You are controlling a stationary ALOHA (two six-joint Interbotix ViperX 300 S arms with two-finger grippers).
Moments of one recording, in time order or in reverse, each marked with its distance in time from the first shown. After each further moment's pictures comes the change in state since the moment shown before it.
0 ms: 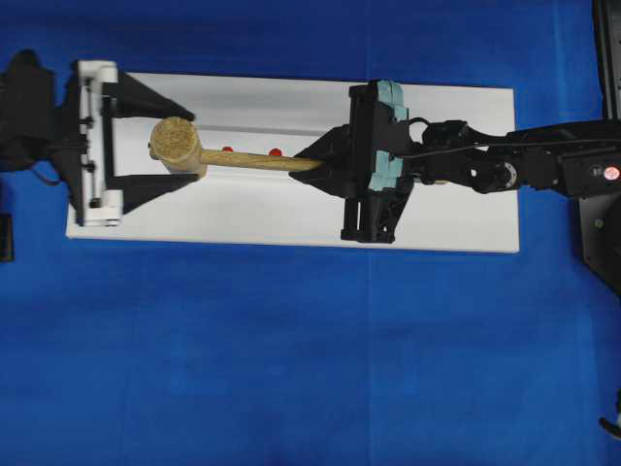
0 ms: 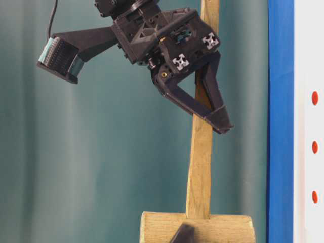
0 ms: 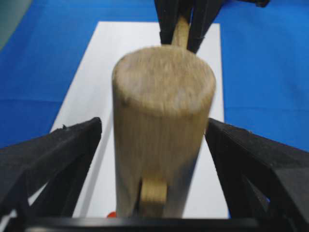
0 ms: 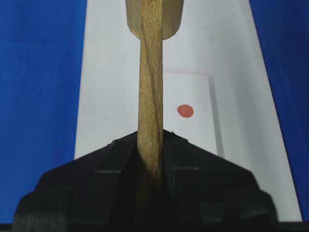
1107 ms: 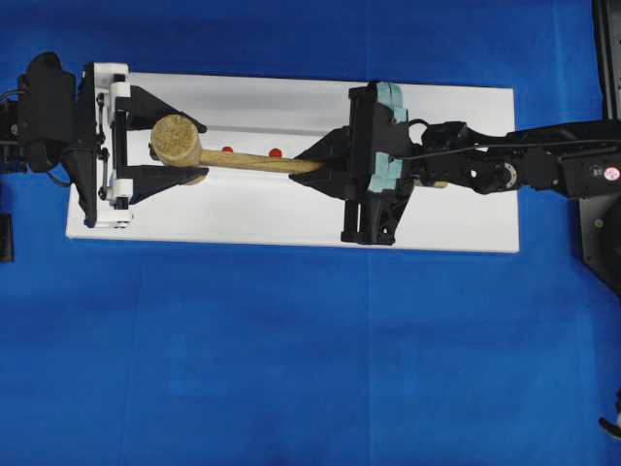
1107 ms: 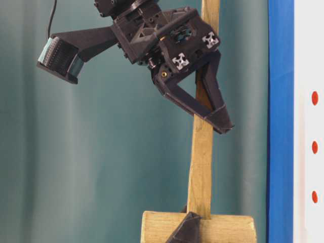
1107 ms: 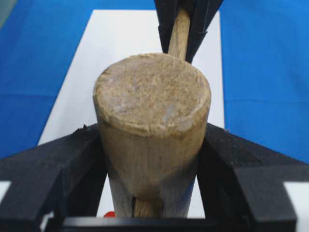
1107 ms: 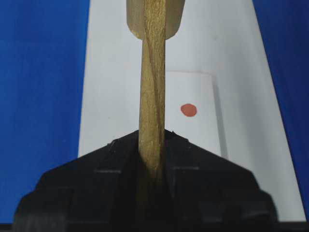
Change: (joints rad) left arm -0.006 0.023 -0.023 0.002 0.035 -0.002; right arm 0.002 0.000 0.000 -0.003 0.018 0.003
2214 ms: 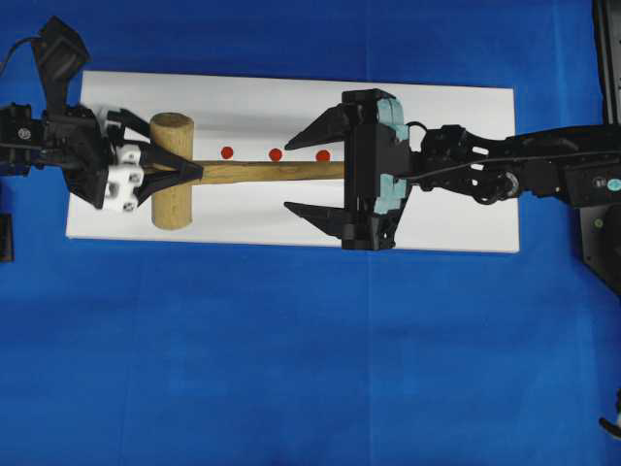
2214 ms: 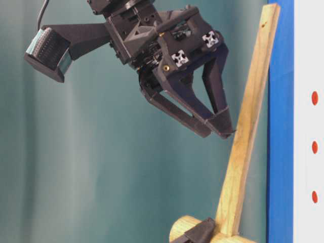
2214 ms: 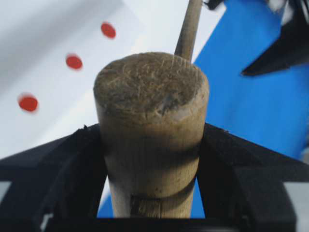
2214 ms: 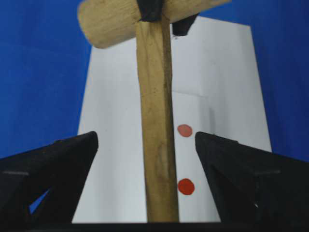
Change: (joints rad) left arm 0.000 -0.002 0.000 -0.006 0.161 -0.937; right arm 0.020 -0.002 -0.006 -0.103 -0.040 -0.005
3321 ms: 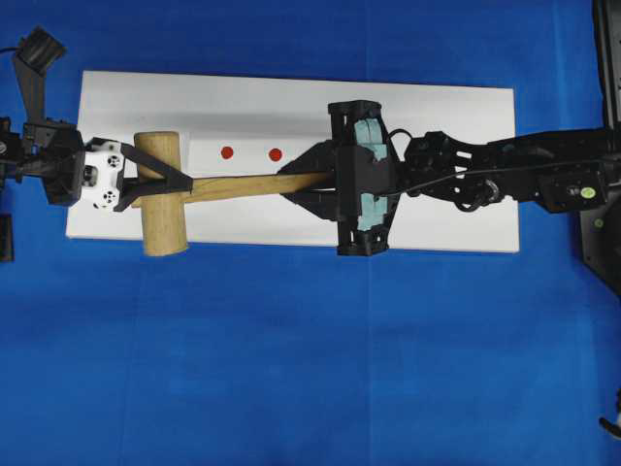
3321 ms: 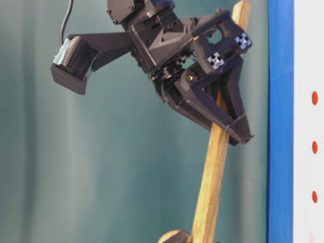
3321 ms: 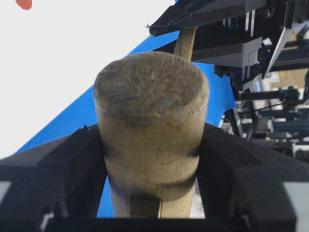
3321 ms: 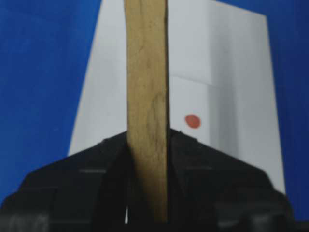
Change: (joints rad) left arm -0.077 -0.089 0.011 0.002 0.021 -0.321; right arm -0.002 0.066 -0.011 -0.072 0.002 -0.003
